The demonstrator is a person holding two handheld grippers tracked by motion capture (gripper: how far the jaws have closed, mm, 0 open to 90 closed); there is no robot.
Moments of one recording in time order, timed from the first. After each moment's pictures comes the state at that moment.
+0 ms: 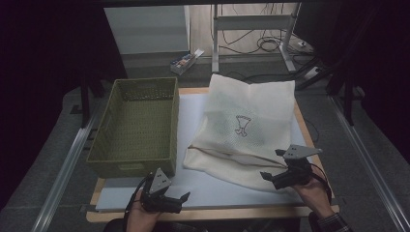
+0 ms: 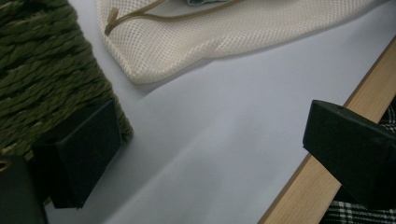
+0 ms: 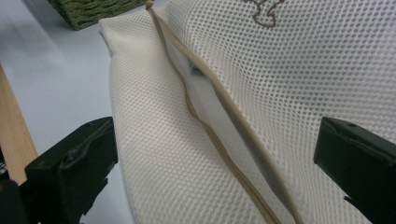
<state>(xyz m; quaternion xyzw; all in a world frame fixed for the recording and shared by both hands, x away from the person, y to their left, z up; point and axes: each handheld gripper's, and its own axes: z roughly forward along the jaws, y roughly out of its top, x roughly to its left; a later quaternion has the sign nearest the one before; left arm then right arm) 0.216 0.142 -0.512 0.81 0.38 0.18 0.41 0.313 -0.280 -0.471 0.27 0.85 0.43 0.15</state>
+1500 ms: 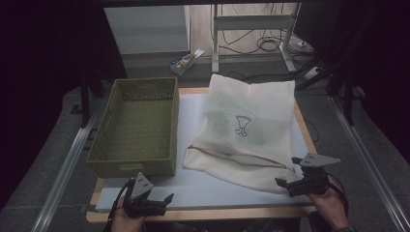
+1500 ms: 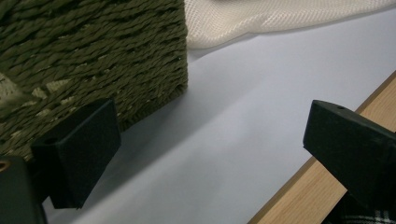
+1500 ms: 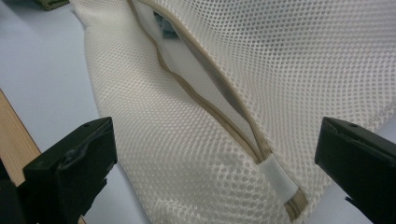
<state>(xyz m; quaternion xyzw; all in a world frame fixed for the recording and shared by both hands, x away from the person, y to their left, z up) 0.200 0.182 -0.519 0.79 0.42 0.20 0.40 0.295 -0.323 -0.482 0.32 0.84 0.41 0.16</state>
